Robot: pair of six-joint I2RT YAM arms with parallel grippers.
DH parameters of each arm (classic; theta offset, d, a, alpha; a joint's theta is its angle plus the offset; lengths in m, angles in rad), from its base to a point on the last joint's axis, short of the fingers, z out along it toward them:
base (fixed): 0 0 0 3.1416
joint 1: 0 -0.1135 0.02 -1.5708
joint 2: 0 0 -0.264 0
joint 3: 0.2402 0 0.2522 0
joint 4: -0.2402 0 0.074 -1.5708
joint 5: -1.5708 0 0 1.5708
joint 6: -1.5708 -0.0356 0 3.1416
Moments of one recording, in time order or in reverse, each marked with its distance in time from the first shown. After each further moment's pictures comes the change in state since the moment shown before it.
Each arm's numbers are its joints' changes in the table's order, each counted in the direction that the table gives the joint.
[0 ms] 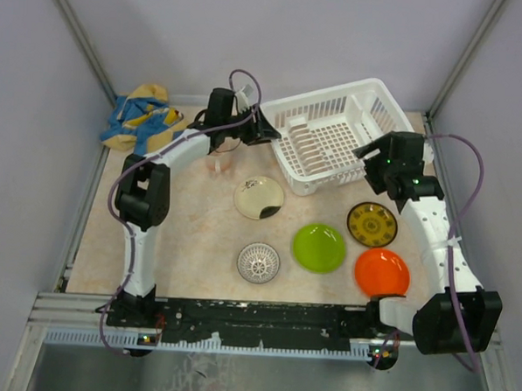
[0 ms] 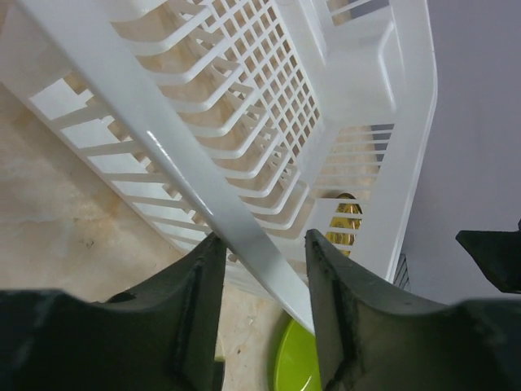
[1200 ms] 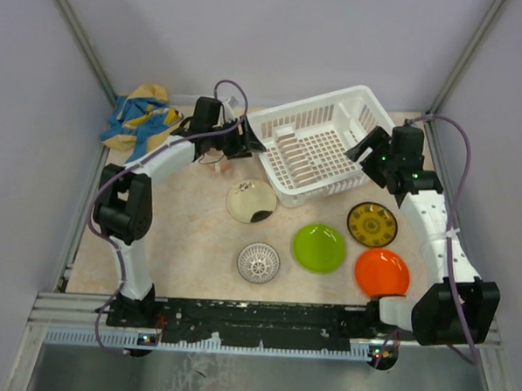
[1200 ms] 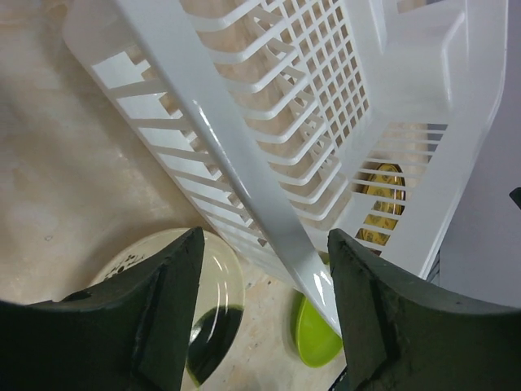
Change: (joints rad) left arm -0.035 0.189 -0.208 -0.157 0.096 -0.085; right arm 0.010 -0.039 0.019 0.042 0.124 0.332
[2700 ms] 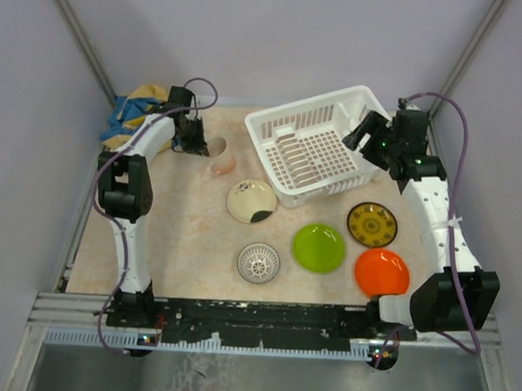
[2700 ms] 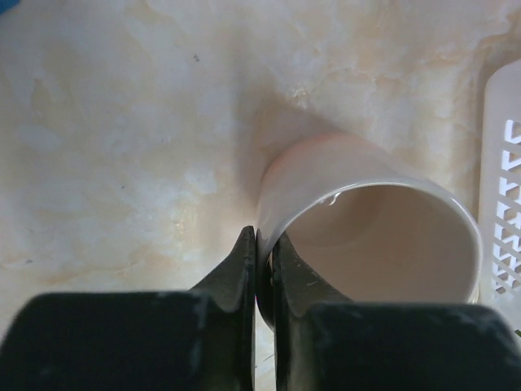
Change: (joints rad) left arm -0.213 -0.221 0.344 -0.553 0.339 -0.331; right arm -0.001 -0.083 0.154 -0.005 0.083 0.173
